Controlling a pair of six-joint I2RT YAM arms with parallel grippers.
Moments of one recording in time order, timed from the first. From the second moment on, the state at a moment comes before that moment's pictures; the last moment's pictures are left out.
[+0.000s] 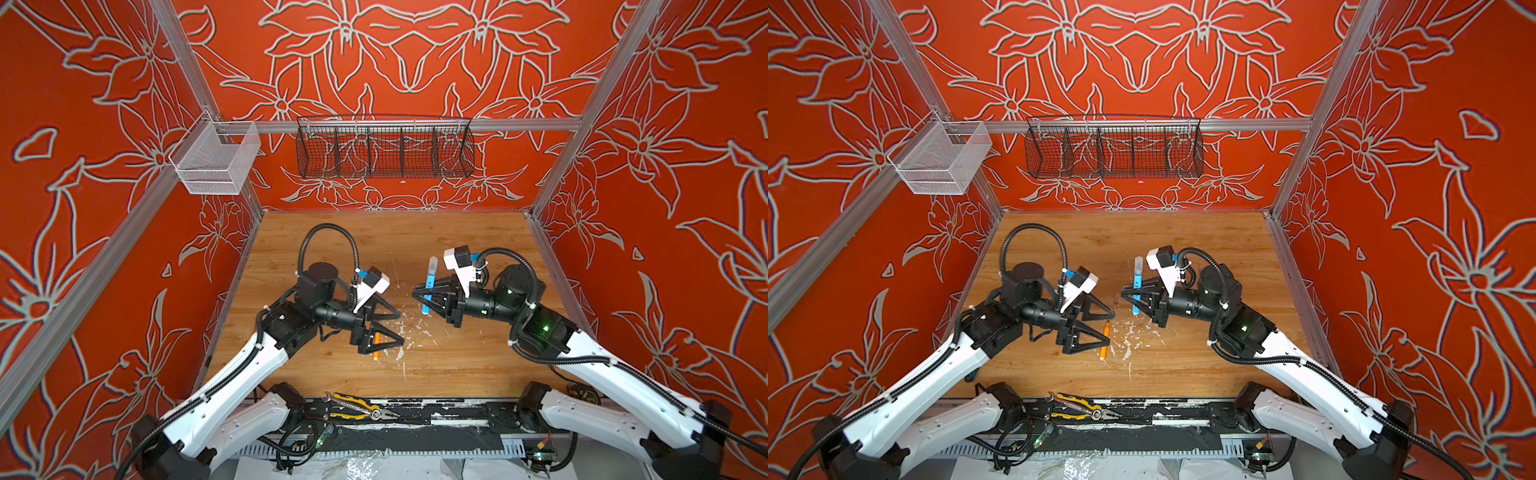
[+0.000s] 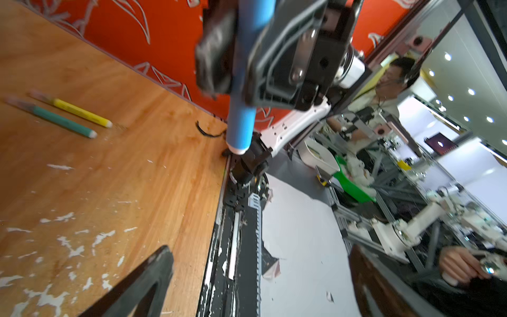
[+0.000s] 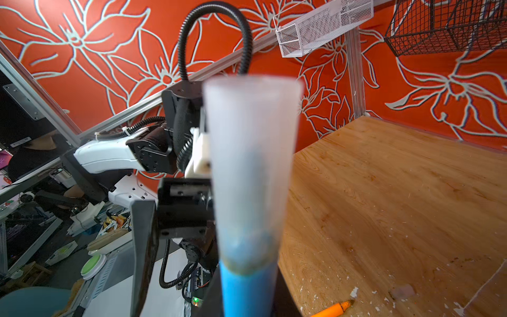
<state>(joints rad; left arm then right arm) -0.50 0.88 0.83 -0.28 1.07 -0.25 0.77 0.93 0.87 0.01 -0.55 0.37</state>
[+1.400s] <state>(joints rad) -0.43 1.06 0.89 0.14 1.13 -0.40 0.86 1.12 0.90 -0.02 -0.74 0.39</state>
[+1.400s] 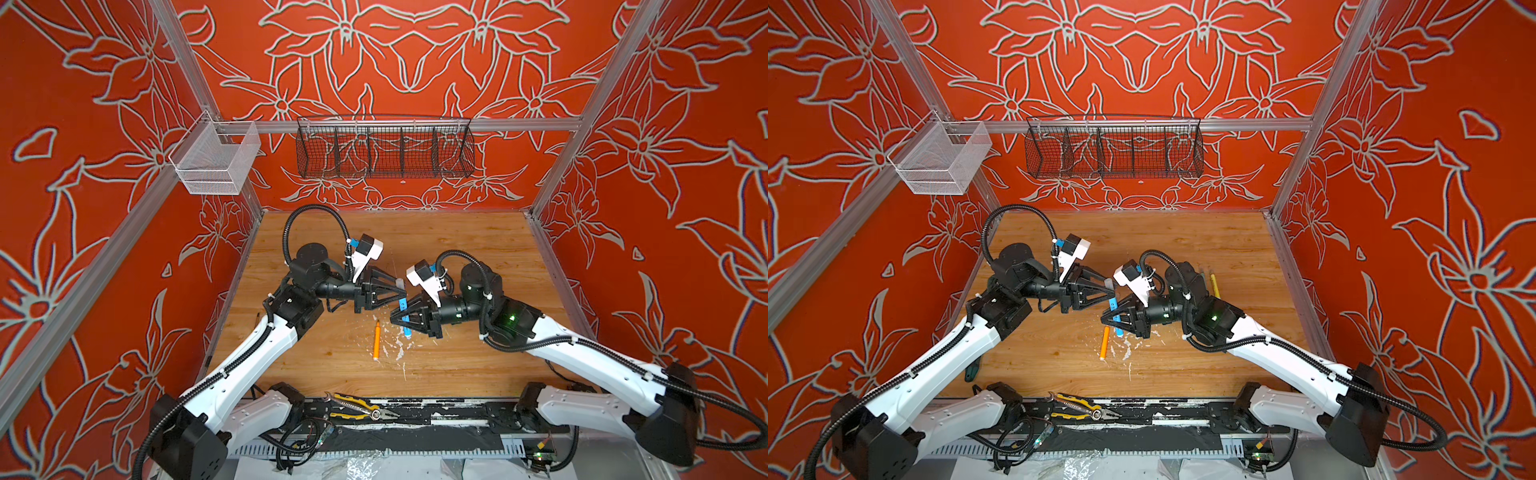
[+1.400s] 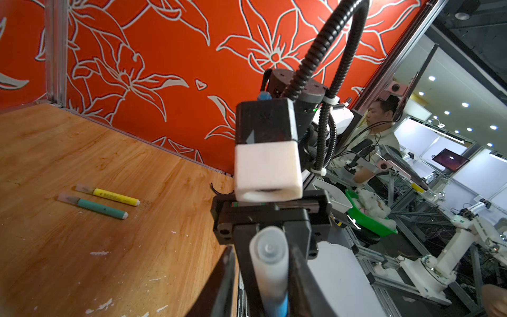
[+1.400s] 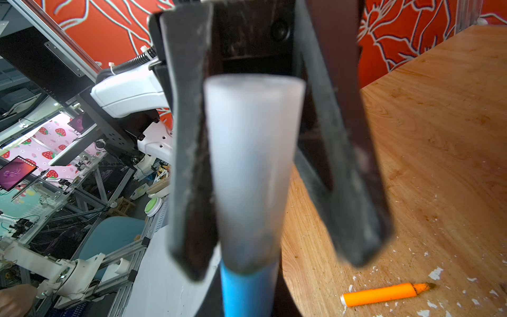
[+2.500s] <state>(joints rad) -0.52 1.07 0.92 -0.07 1.14 -0.29 0.87 1.06 0.94 -0.08 -0.64 0.33</state>
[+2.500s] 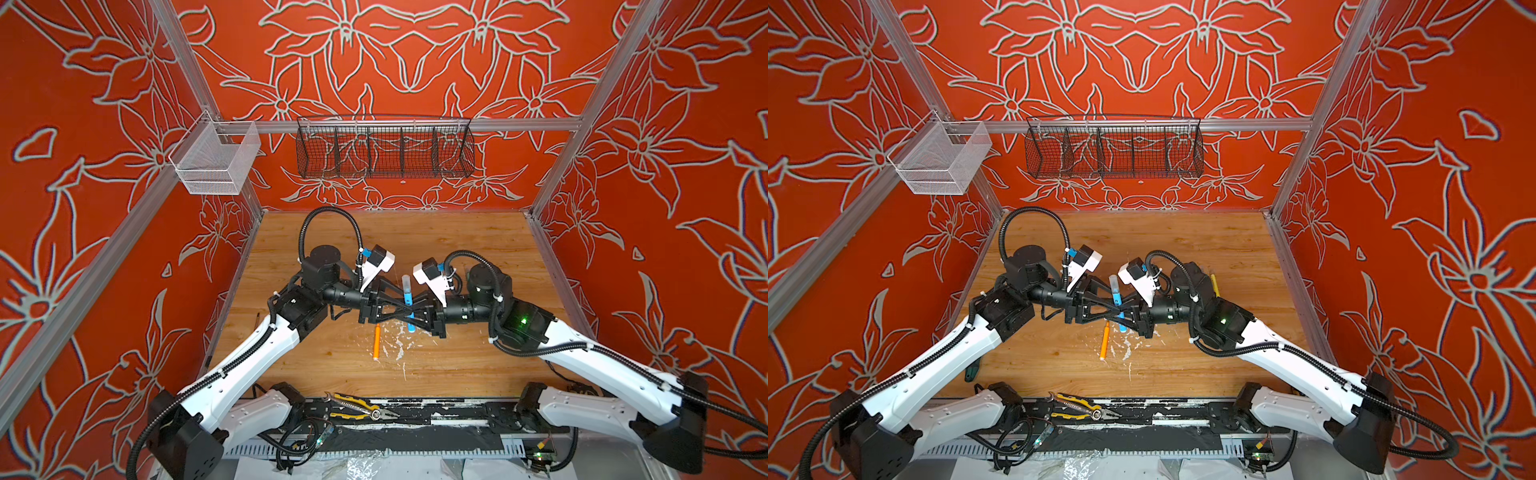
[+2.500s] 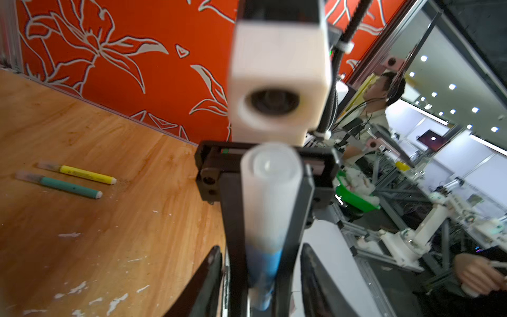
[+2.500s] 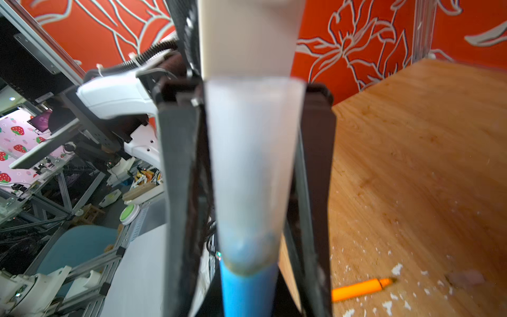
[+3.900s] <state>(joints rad) -0.44 1.08 1.02 0.00 1.11 -0.31 0.89 1.11 0.95 -0.08 -0.66 0.31</state>
